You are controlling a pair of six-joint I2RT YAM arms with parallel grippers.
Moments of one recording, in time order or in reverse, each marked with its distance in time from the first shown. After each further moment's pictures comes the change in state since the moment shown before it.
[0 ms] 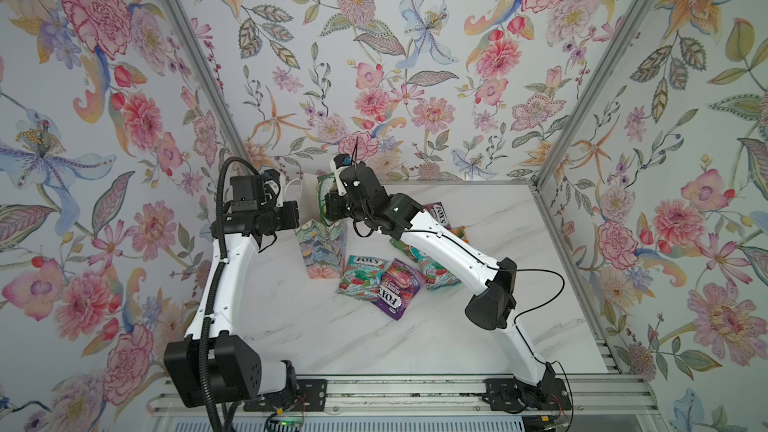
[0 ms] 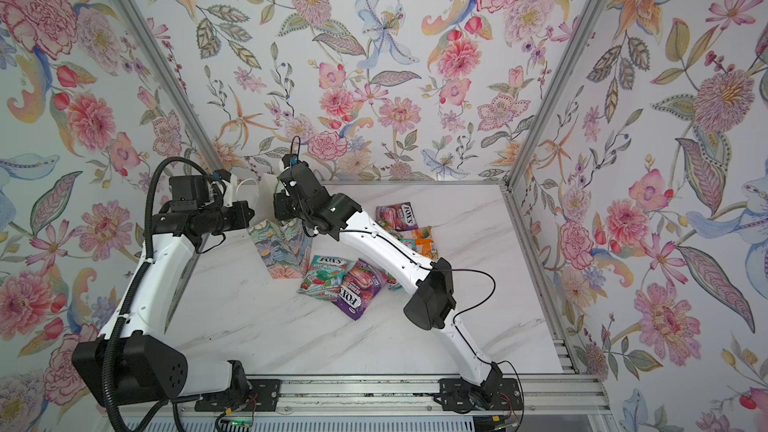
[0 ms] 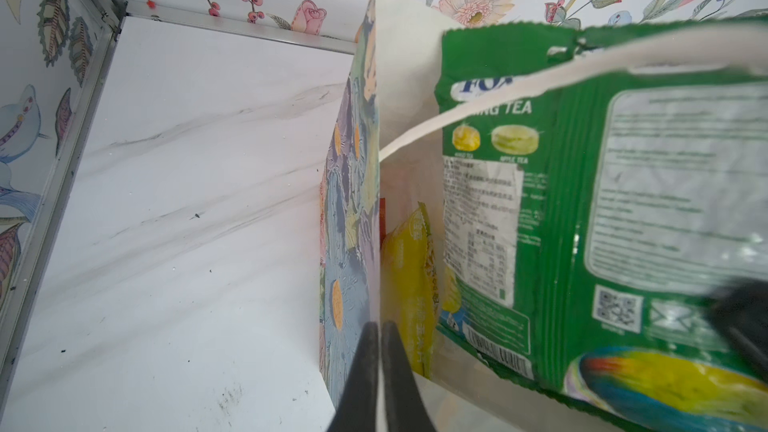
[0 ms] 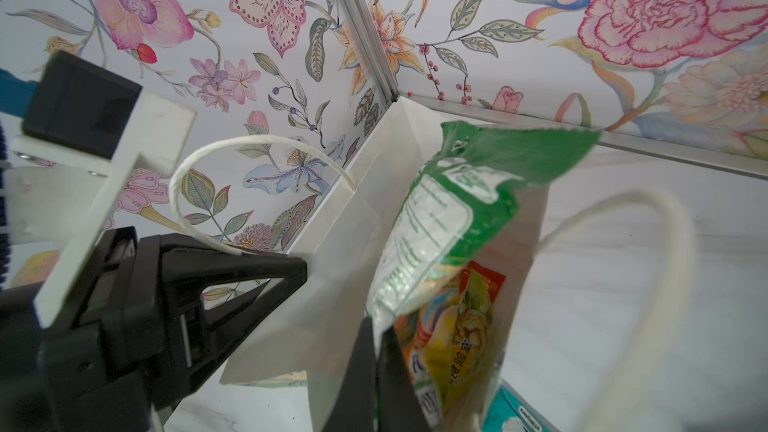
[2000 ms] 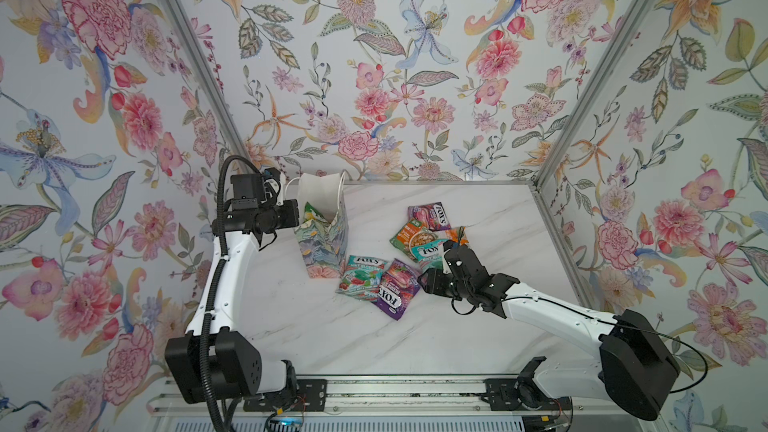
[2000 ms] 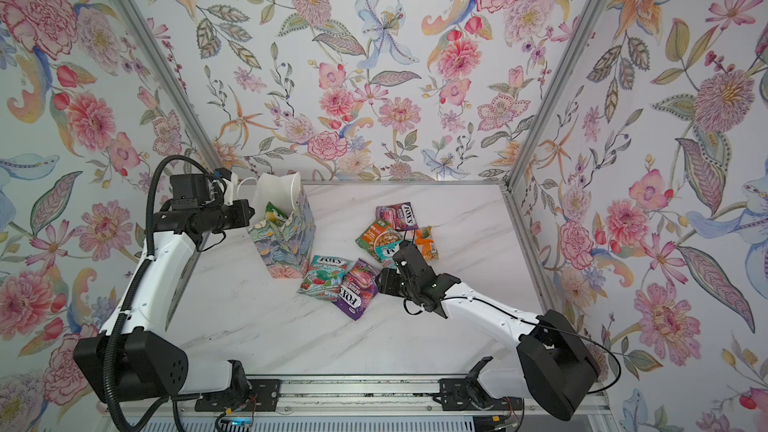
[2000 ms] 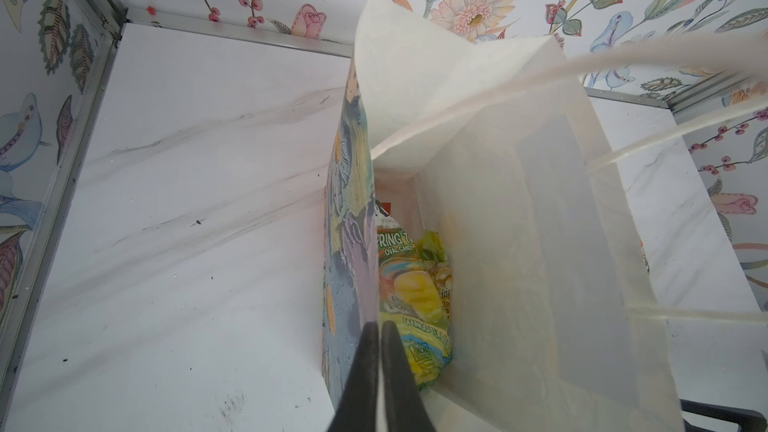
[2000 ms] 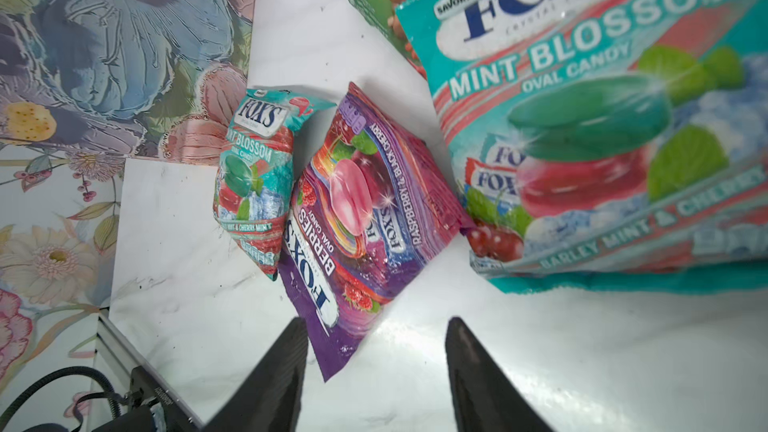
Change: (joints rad) left arm 0.000 0.019 0.013 0.007 0.001 0.007; right arm -0.248 -0.951 -1.775 0.460 -0.197 0.346
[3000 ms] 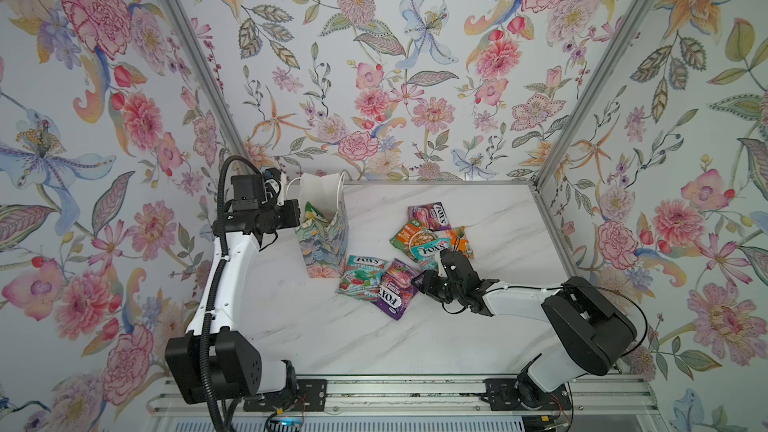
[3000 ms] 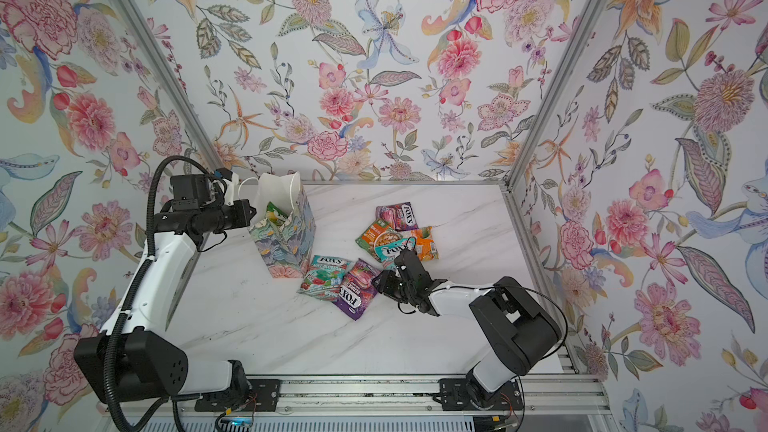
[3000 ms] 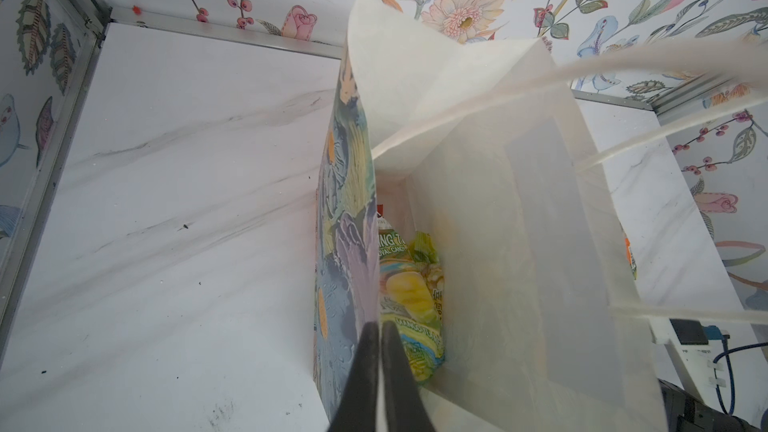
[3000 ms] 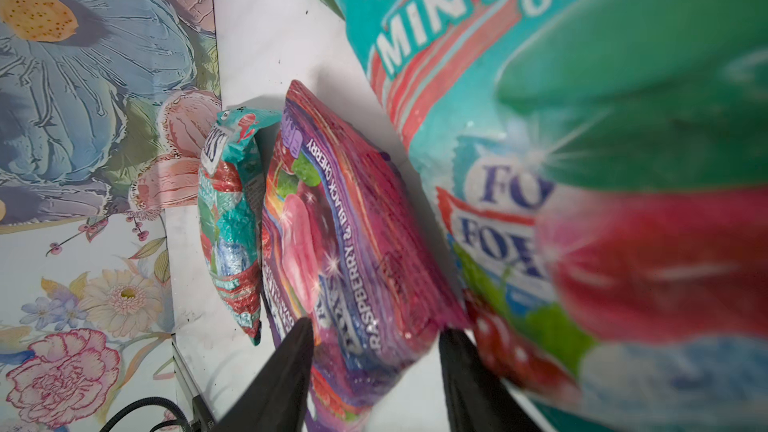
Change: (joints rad) left arm 0.000 -0.003 -0.013 0.020 0.026 -0.008; right arm -0.071 0.282 -0.092 0.422 -0.151 0.168
